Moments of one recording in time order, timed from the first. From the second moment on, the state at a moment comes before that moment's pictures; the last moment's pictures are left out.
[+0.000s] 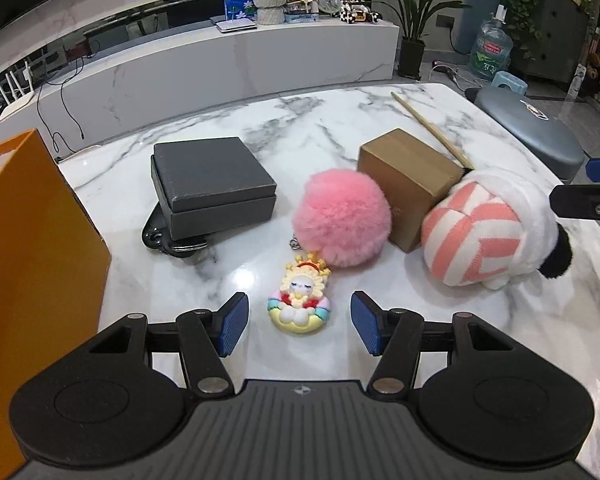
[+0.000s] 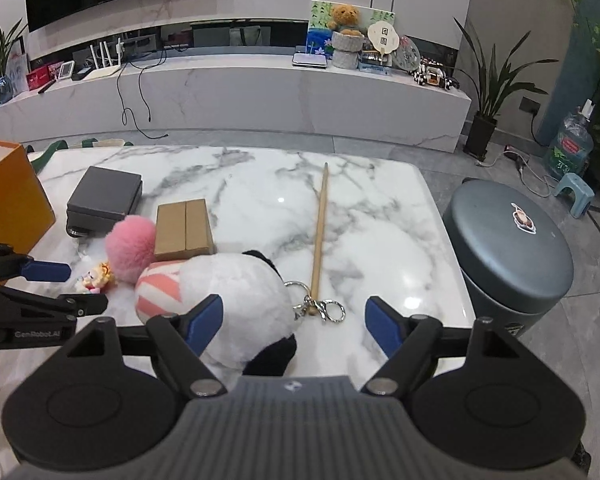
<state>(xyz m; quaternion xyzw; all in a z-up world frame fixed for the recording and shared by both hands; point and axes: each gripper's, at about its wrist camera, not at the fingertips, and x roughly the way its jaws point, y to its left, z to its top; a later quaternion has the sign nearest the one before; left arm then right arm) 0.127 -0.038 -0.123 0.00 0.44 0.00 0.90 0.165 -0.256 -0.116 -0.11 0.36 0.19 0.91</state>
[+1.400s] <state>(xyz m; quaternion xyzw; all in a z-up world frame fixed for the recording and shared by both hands) 0.118 -0.031 -0.106 -0.02 0.46 -0.04 0.89 0.161 -0.206 -0.153 -0.24 0.37 0.29 0.85</state>
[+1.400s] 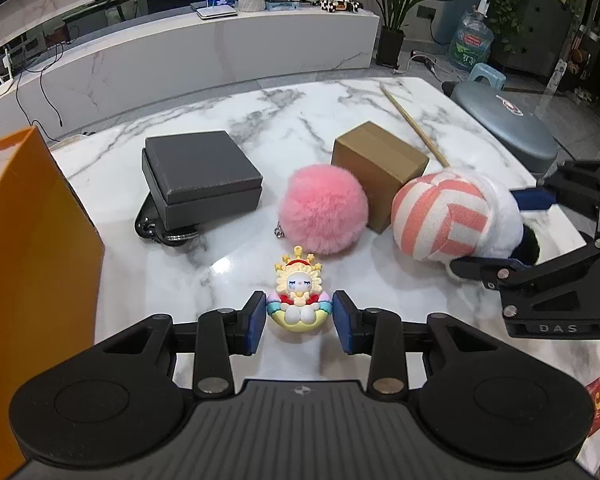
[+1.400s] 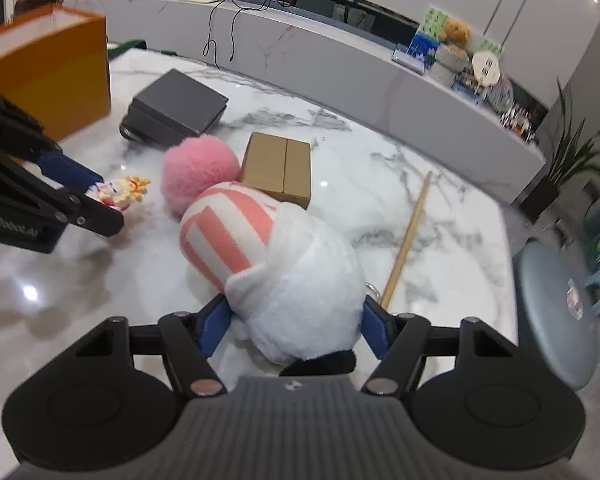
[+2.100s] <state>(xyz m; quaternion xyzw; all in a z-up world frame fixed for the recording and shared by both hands) 0.074 -0.019 -0.018 -0.03 0.38 -0.06 0.92 0.144 -0.215 -0.081 -0.12 0.34 0.30 0.88</state>
